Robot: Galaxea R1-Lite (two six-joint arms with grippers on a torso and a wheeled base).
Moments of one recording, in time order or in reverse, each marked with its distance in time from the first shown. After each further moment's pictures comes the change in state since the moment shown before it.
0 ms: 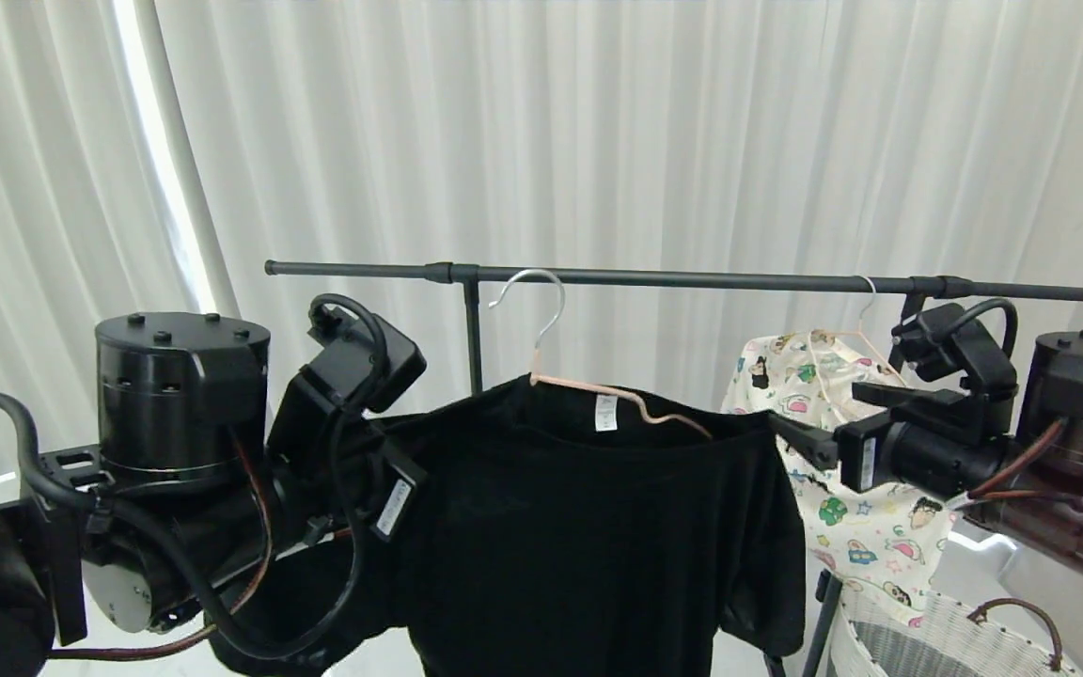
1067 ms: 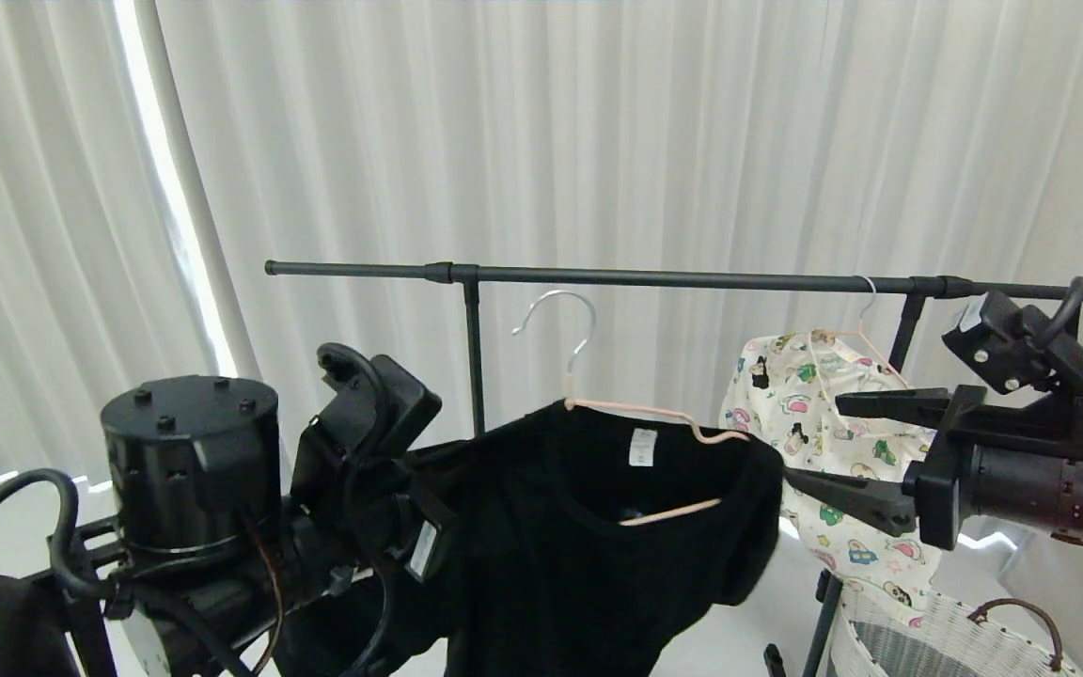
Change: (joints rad) left arm -0.061 0.043 0.178 -0.303 -0.112 -0.062; right arm 0.000 -0.195 -0.105 0.398 0.381 -0.164
